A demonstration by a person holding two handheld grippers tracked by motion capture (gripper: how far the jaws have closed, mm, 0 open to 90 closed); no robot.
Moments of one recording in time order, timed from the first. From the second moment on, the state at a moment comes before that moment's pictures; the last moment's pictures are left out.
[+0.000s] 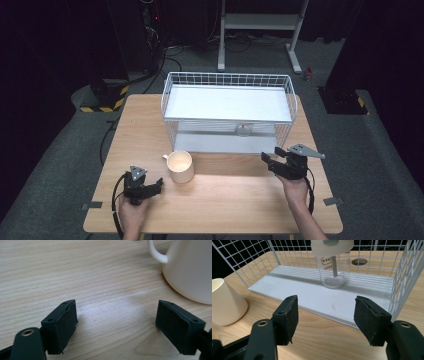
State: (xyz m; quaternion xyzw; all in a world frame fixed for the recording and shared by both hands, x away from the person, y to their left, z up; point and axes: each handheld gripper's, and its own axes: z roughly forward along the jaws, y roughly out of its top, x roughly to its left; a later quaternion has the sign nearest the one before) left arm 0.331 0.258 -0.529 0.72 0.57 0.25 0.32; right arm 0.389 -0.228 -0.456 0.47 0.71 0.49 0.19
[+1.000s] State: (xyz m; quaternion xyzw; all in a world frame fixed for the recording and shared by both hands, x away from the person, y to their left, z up) left arm 0.331 0.258 -0.529 0.72 0.57 0.25 0.31; right arm 0.361 -0.254 -0.479 0.47 0.71 0.48 0.19
